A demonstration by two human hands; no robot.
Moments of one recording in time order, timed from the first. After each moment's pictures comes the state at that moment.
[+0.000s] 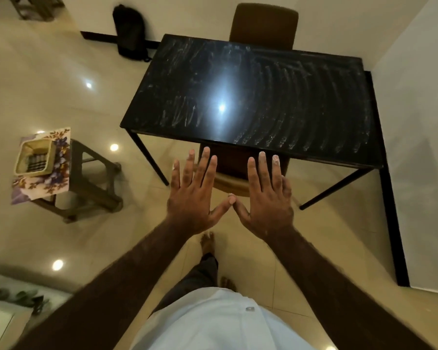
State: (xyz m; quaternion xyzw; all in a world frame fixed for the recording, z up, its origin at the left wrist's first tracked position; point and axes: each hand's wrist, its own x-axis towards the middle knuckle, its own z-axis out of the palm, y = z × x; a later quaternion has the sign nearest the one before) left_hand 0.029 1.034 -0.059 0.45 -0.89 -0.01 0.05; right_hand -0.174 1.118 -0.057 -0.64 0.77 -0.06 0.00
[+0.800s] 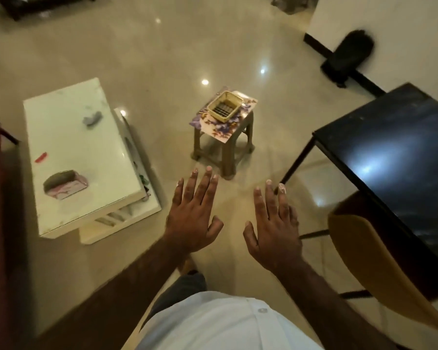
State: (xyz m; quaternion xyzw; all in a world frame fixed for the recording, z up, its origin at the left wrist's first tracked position) left_hand 0.389 1.176 -0.069 0.76 -0.64 -0.03 0.05; right_hand 0.164 1.095 -0.057 -0.89 0.44 -0.03 0.07
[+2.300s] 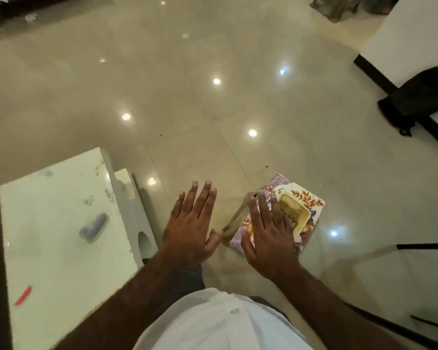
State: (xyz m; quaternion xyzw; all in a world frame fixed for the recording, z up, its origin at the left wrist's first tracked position) left_hand 0.984 0.675 -0.110 0.77 -0.62 -0.12 0.05; right_hand 0.767 0.572 -0.117 -0.90 0.42 0.00 0.12
